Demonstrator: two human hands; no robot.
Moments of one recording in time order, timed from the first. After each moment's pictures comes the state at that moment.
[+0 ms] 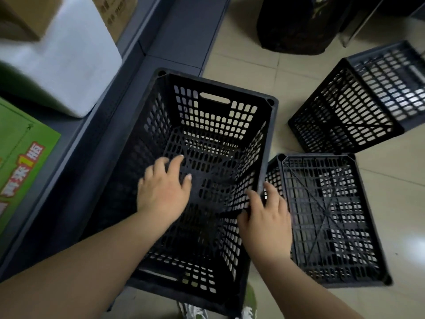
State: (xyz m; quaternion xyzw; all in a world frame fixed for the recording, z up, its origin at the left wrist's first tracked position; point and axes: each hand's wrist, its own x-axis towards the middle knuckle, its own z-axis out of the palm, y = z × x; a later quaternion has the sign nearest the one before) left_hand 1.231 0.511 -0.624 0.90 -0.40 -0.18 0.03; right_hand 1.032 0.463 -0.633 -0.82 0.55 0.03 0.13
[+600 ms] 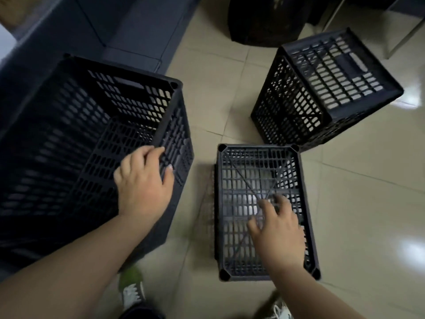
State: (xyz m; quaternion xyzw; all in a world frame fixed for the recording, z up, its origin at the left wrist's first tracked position) left_hand 1.003 0.409 -0.624 0.91 -0.40 -0.05 0.12; right_hand 0.766 0.337 -0.649 -0.79 0.58 0.09 0.18
